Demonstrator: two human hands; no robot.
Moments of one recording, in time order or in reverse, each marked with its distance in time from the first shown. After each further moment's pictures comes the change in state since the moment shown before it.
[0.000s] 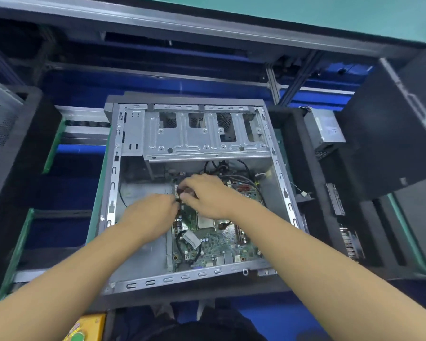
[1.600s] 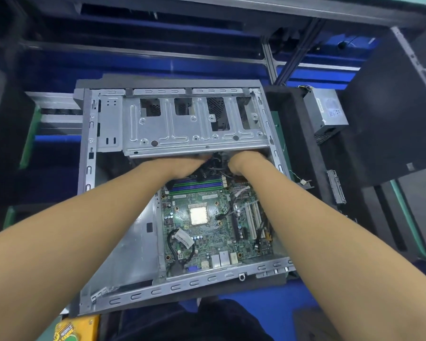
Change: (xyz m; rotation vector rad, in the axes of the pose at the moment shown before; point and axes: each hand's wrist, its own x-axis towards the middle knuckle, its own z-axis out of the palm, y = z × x) left_hand 0.131 0.035 -0.007 -0.434 -0.169 0.107; right_hand 0.039 0.081 -0.044 -0.191 -0.407 0.720
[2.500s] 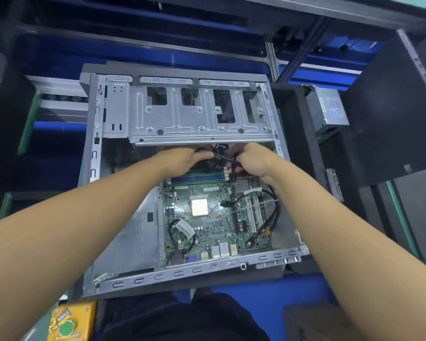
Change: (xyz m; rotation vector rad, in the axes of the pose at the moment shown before) left_hand -0.020 -0.010 -0.003 0.021 -0.031 0.084; right_hand -0.030 0.024 0.024 0.932 0.144 -0.193
